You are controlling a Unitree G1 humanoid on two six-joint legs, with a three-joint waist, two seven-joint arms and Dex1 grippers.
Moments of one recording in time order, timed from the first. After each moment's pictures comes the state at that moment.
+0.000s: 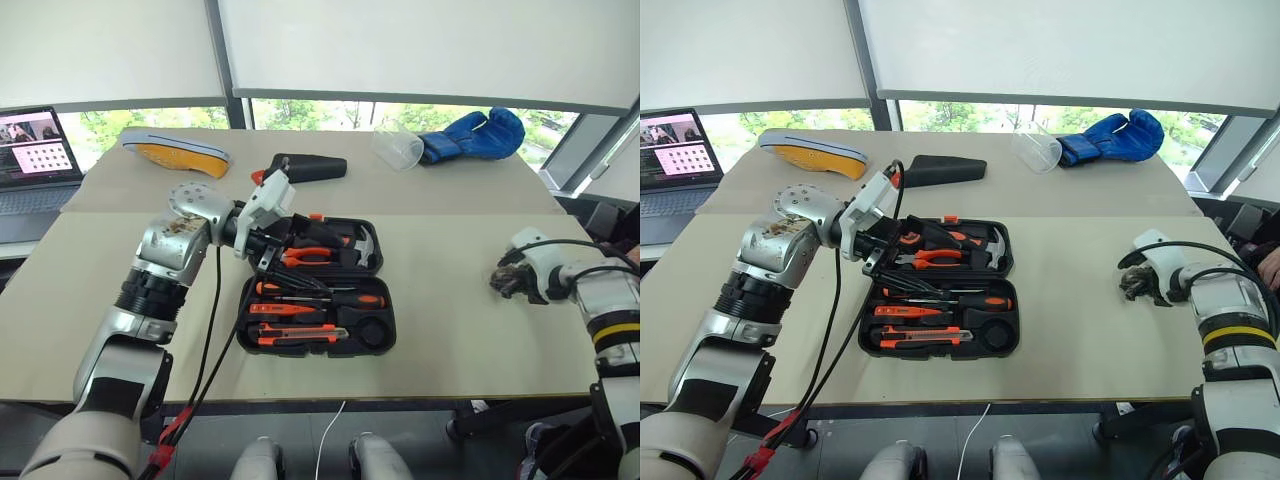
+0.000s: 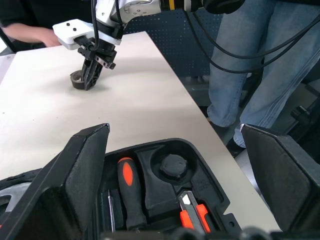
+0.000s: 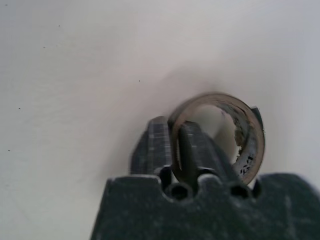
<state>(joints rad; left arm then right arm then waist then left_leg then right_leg) -0.95 0.55 -0.21 0.25 -0.41 0.35 -1.61 -0.76 -0.86 0.12 0.81 -0.05 0.36 0.93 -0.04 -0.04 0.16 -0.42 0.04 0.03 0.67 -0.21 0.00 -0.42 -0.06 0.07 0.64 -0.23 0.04</state>
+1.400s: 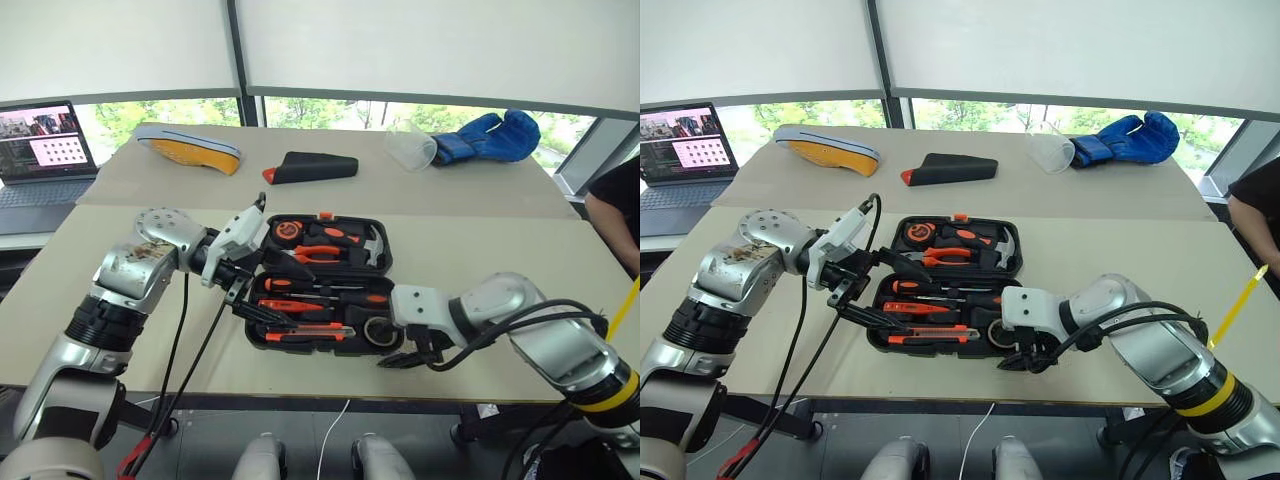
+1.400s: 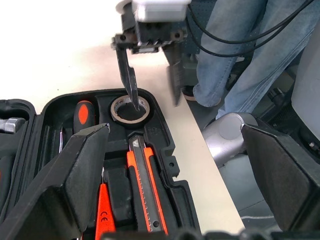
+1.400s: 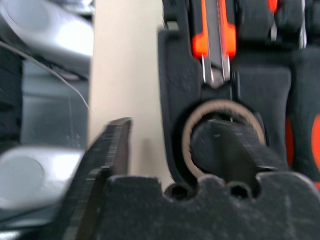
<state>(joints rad) -0.78 0.76 -0.25 0.05 -0.50 0.42 -1.59 -0.52 -0.92 0.35 -0.51 0.27 0.76 1.20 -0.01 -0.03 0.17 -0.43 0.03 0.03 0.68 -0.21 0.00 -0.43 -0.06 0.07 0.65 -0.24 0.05</state>
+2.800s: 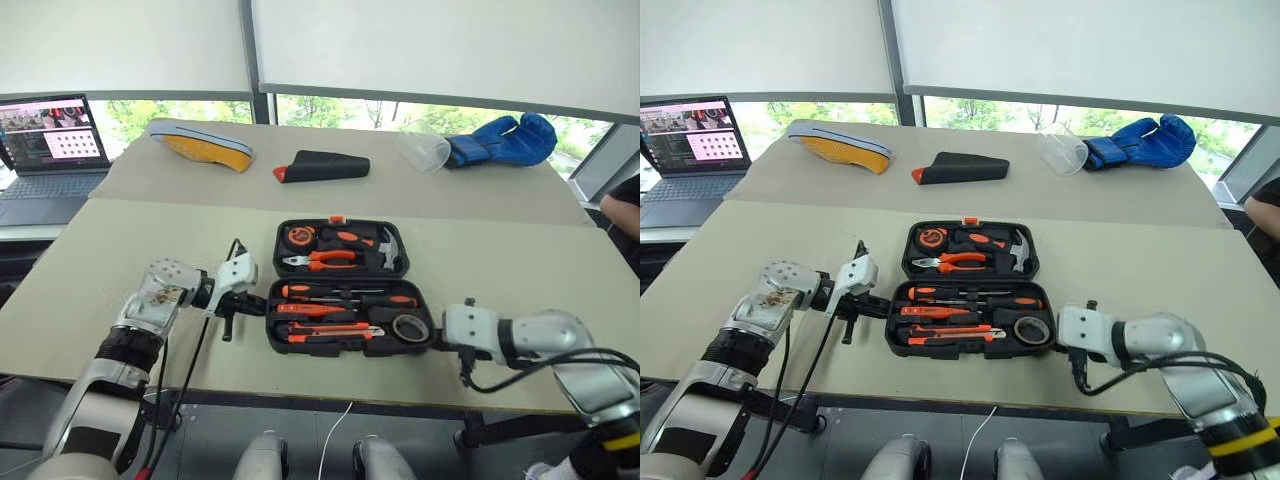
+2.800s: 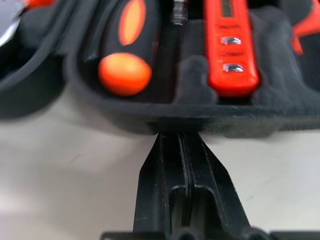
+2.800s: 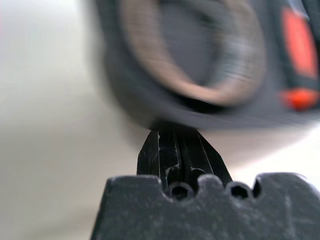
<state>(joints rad) -0.66 0.63 -0.25 0.47 -0.10 0.07 -1.46 -0.10 -0.93 0.13 -0.22 0.06 0.09 1.08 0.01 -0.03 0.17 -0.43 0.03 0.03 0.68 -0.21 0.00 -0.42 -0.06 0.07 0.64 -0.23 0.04</state>
